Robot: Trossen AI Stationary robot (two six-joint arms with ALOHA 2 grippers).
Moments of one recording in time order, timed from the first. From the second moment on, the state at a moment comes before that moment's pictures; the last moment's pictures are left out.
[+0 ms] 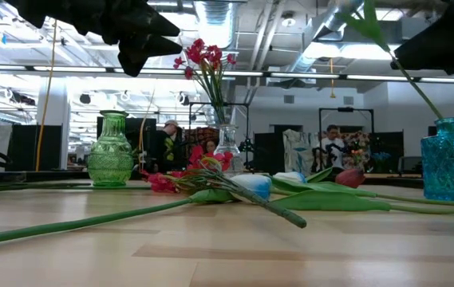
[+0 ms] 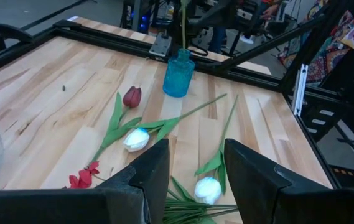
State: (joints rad) left arm -0.10 1.08 0.59 0.20 -0.12 -0.30; right arm 0.82 0.67 0.47 -0.50 1.14 0.73
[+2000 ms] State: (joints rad) left arm -0.10 1.08 0.59 0.20 -0.12 -0.30; right arm 0.82 1.33 1.03 -0.46 0.98 0.48
